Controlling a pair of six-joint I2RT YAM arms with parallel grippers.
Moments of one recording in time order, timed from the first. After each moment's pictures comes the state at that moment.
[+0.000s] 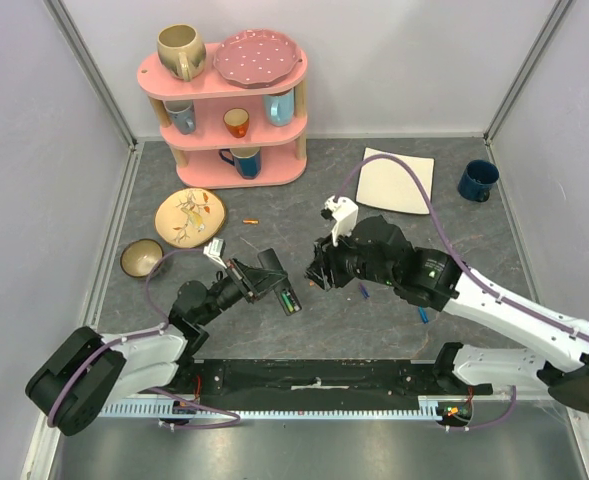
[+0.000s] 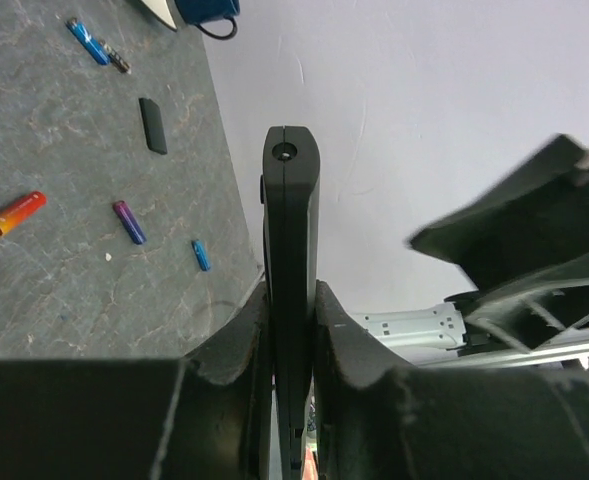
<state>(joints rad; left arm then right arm) -0.62 1.04 0.03 1.10 0.27 -1.35 1.02 1.13 1.14 -0.49 0.04 0.38</state>
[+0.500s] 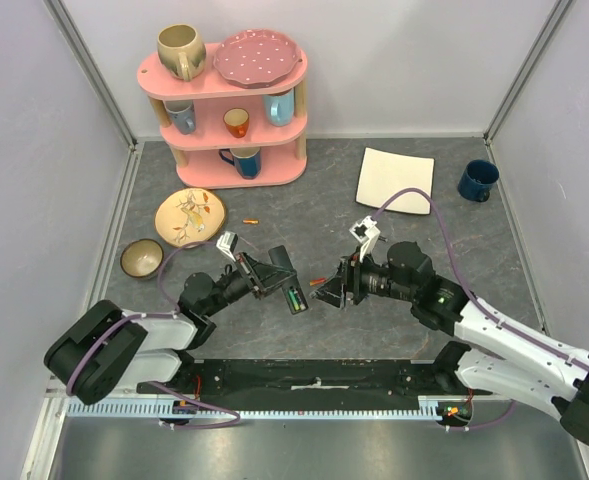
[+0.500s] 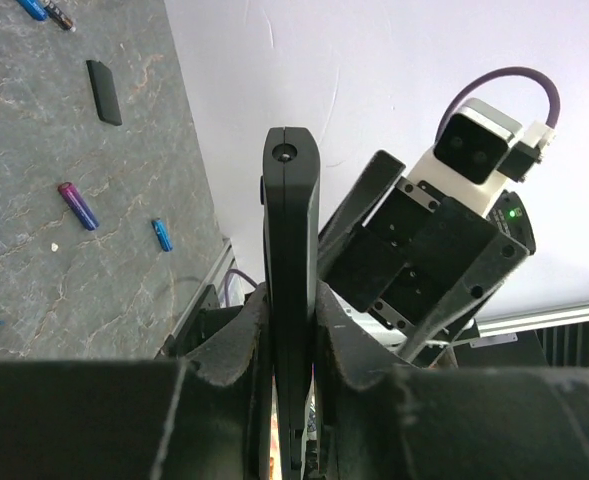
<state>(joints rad) -0.62 1.23 0.09 1.28 0.38 -1.44 0.83 0.91 0.61 -0.05 -0.34 0.60</state>
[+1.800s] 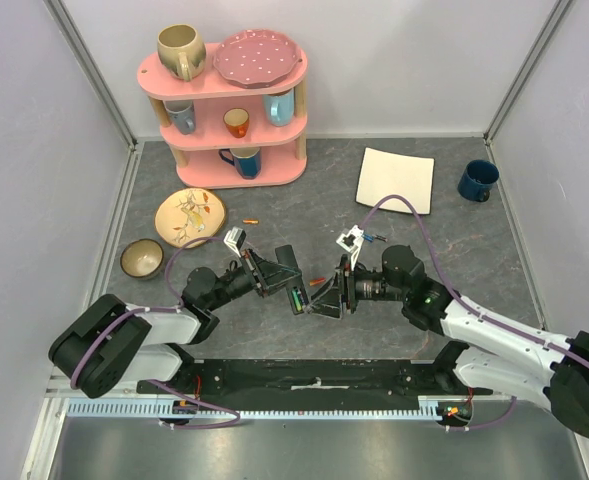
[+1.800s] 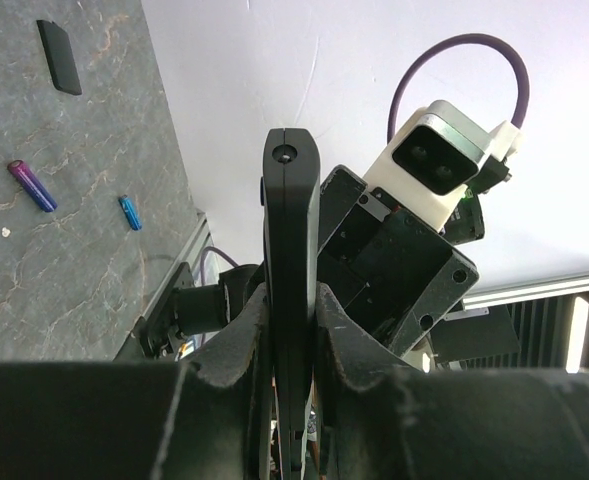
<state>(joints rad) -0.62 1.29 0.15 1.29 0.47 -1.50 0.81 0.99 0.49 0.25 -0.61 0.62</state>
